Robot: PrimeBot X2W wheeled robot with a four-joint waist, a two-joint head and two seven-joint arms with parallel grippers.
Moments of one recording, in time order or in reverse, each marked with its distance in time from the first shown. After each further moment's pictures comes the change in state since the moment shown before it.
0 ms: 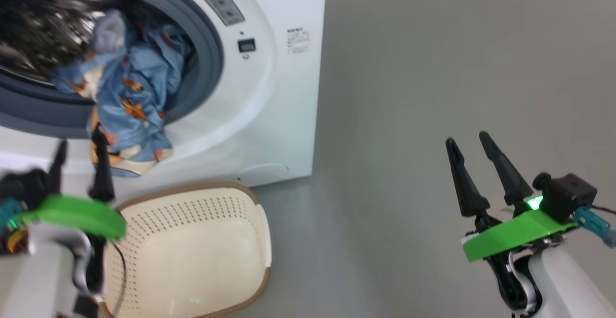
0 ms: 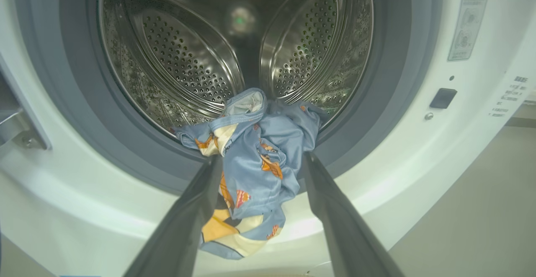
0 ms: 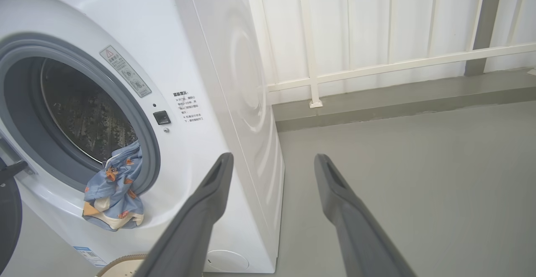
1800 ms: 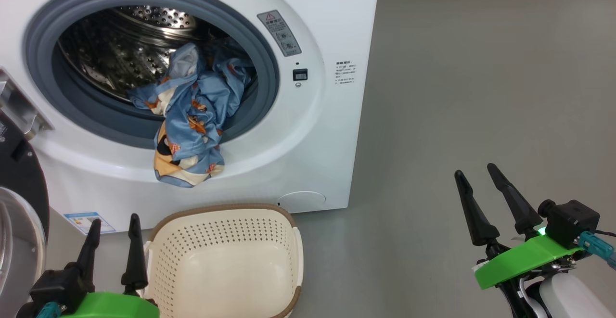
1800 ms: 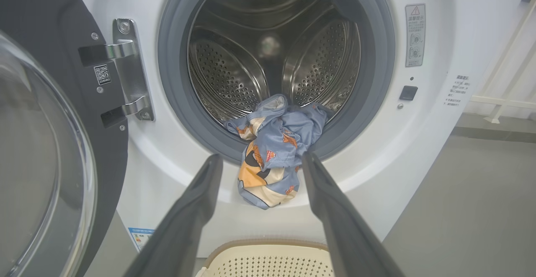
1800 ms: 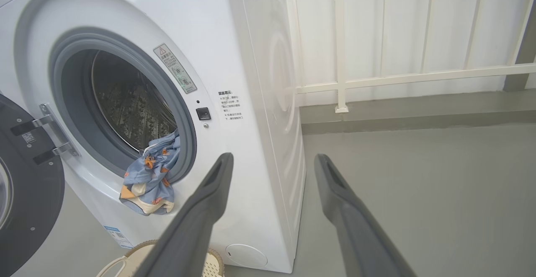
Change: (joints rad) left arm 0.468 -0.129 0.101 -0.420 0.134 0.018 0.000; right arm 0.097 -0.056 0.012 0.008 0.007 0.000 0.000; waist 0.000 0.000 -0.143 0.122
